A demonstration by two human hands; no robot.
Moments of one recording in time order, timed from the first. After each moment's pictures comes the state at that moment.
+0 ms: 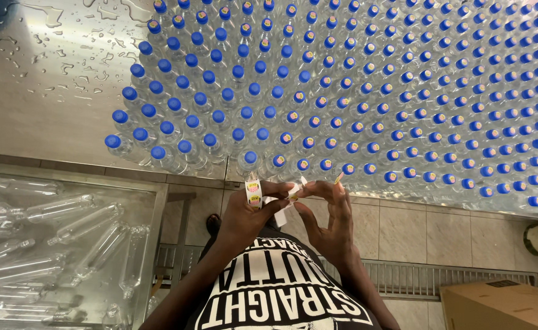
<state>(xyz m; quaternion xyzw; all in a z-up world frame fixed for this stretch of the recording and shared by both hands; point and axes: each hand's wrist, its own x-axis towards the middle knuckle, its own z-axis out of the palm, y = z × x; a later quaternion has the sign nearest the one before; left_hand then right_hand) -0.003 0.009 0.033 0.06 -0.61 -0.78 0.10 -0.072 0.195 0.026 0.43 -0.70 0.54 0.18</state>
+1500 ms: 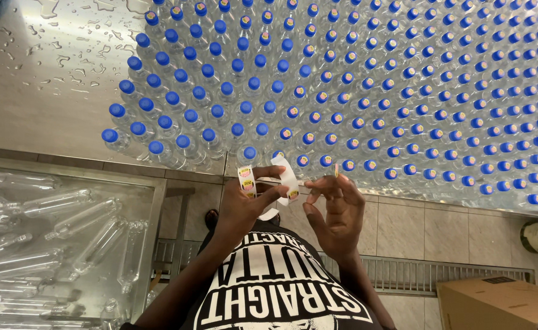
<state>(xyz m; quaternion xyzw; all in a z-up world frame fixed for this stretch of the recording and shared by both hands) -0.006 0.009 0.060 0.19 -0.54 -0.82 0.05 -0.066 0.199 0.031 0.36 -0.63 0.68 0.10</state>
